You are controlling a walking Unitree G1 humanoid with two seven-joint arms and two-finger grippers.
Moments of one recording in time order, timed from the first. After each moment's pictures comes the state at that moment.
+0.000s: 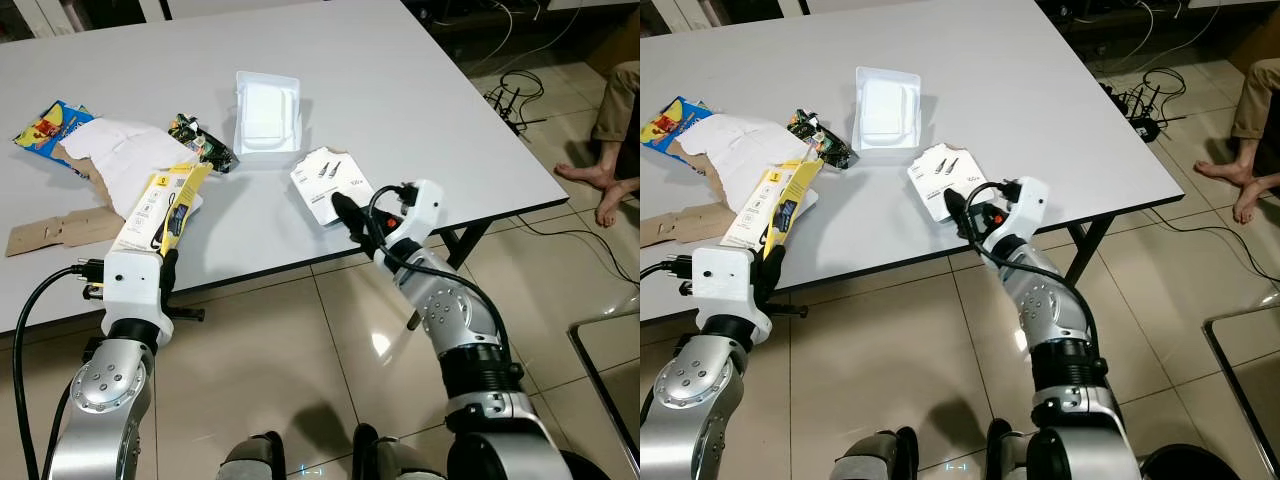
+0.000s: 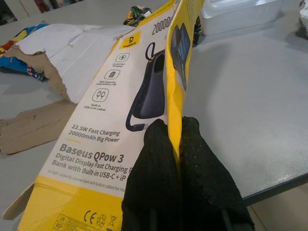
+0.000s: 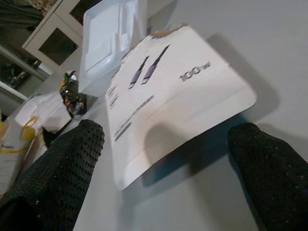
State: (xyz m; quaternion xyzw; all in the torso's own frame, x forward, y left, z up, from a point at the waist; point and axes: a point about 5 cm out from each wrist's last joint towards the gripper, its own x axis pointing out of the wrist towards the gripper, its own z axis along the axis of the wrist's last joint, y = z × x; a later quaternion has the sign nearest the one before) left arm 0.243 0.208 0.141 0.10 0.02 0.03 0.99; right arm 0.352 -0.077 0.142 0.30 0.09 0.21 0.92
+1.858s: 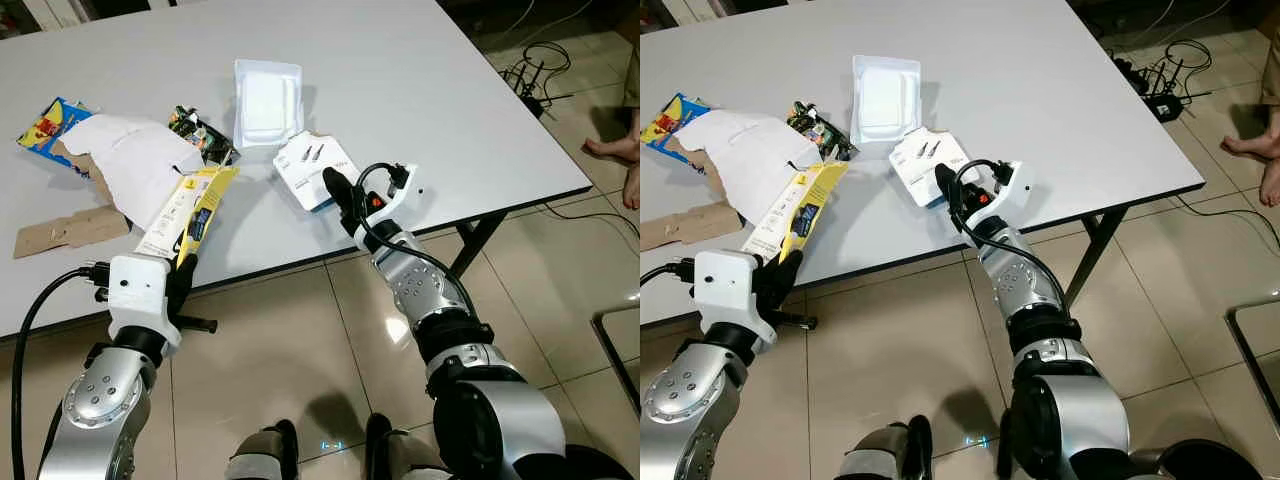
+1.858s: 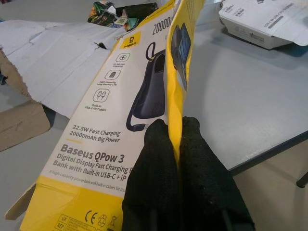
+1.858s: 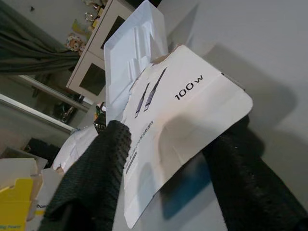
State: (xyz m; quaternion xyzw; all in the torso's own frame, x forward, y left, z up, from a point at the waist) left arm 0.229 0.195 0.150 0.07 0.03 -0.04 1.00; right arm 0.378 -0.055 0.153 0.40 0.05 0.24 0.88
